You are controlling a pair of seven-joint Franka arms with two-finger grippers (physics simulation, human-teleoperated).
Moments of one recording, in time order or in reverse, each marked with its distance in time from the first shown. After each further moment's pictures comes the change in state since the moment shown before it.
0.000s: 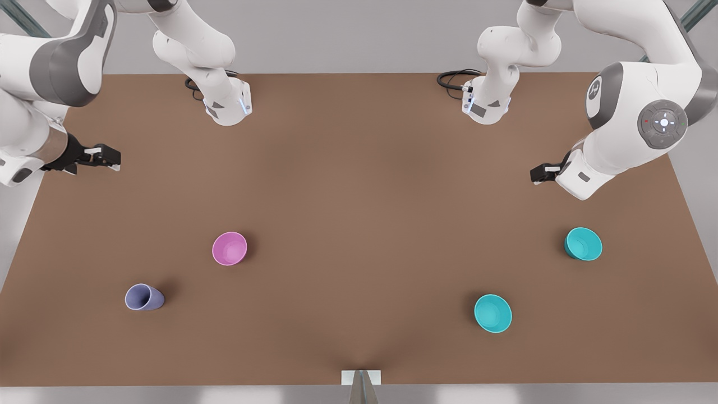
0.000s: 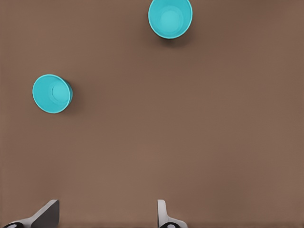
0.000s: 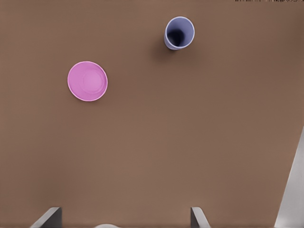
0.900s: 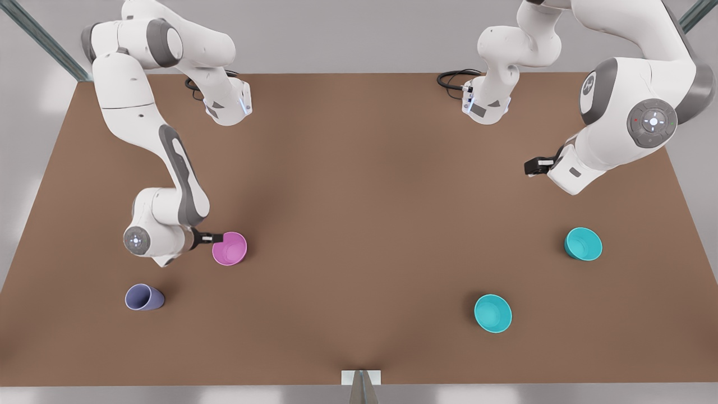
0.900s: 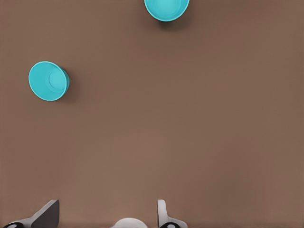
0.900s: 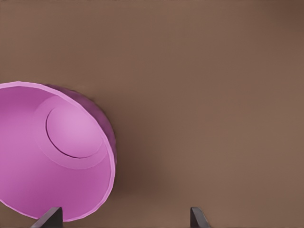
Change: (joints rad) left arm -0.012 -0.009 -0.012 -0.002 -0.001 -0.060 -0.011; right arm 0.047 0.406 0.007 -0.561 0.197 0.833 0.207
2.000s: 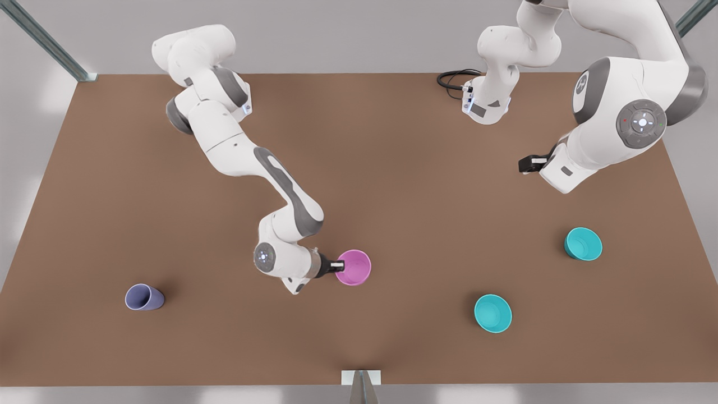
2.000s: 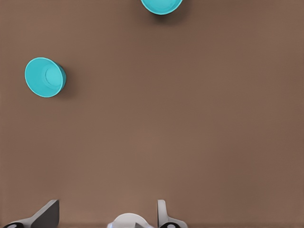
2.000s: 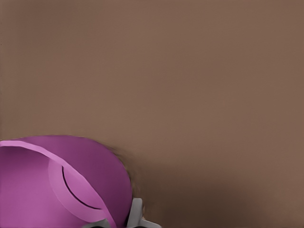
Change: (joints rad) left arm -0.017 0.001 -0.006 0.000 0.000 -0.018 -0.011; right arm 0.438 0.532 0.160 0.806 0.311 0.160 0.247
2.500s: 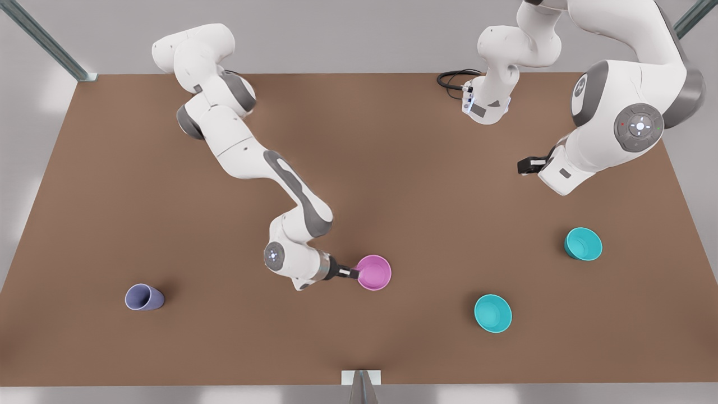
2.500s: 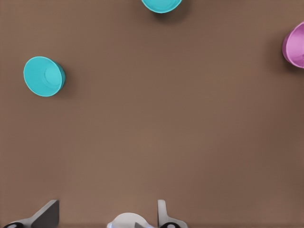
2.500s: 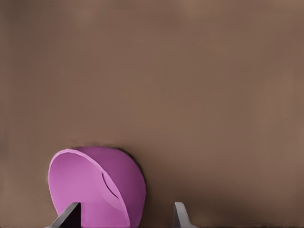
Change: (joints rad) left arm 0.000 0.008 -0.001 0.000 -0.003 0.001 -0.002; right arm -0.011 0.003 -0.013 0.061 0.021 -0.006 0.282
